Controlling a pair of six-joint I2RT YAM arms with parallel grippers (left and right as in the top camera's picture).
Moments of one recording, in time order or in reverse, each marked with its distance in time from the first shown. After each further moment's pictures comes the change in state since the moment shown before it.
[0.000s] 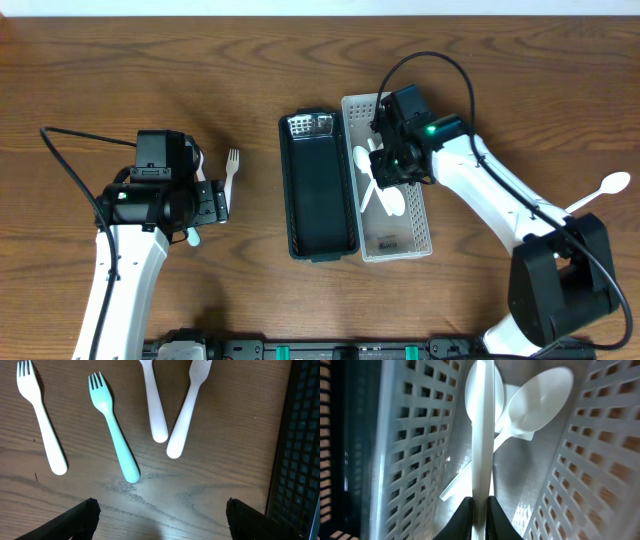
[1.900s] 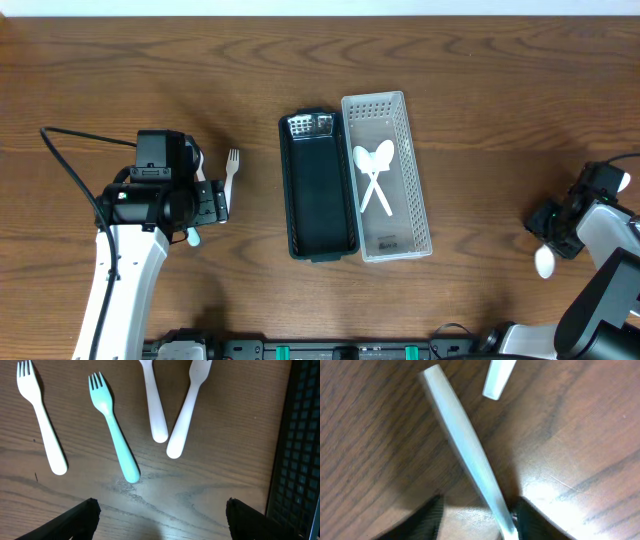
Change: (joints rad) left arm 0.000 0.000 0.000 0.000 0.000 0.000; right arm -0.941 -0.192 -0.524 0.271 0.200 0.094
